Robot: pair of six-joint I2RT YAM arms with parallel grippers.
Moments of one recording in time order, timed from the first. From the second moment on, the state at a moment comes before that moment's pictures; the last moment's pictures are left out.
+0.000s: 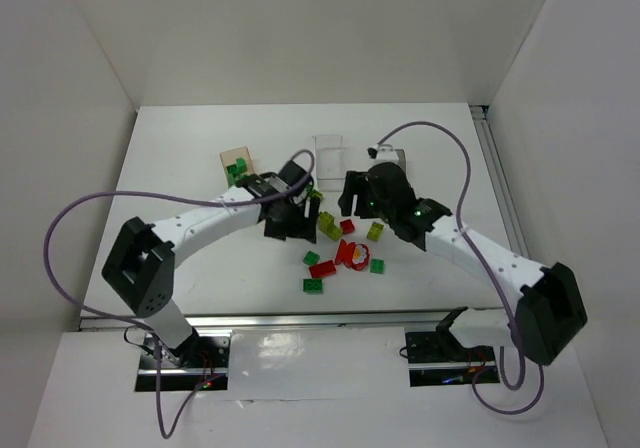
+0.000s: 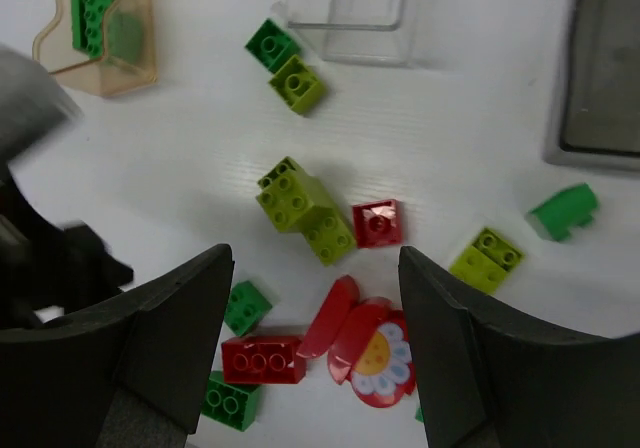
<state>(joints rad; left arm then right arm) -0.67 1.63 1.28 -0.77 -0.01 -0.59 0.64 1.28 0.93 -0.23 0.16 0.50</state>
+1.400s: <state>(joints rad) -0.61 1.82 1.25 -0.72 -0.18 -0.58 0.61 1.14 0.85 -0.35 0.31 0.57</state>
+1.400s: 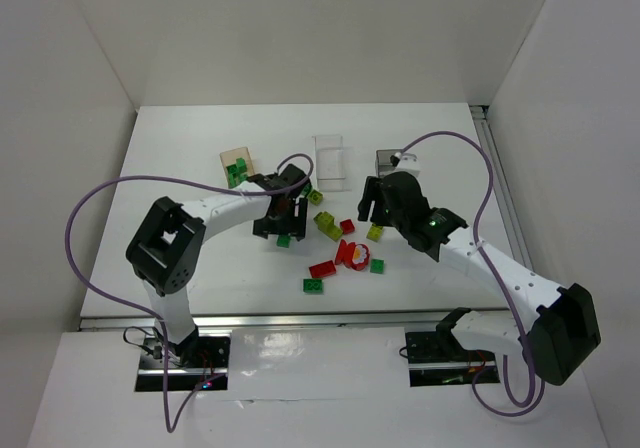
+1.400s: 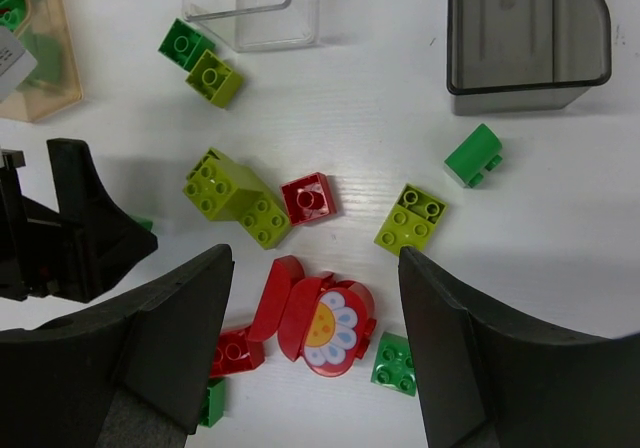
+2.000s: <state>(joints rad) -0.55 1.83 1.31 -0.72 -0.12 -0.54 0.61 1.18 0.85 -0.34 0.27 0.57</state>
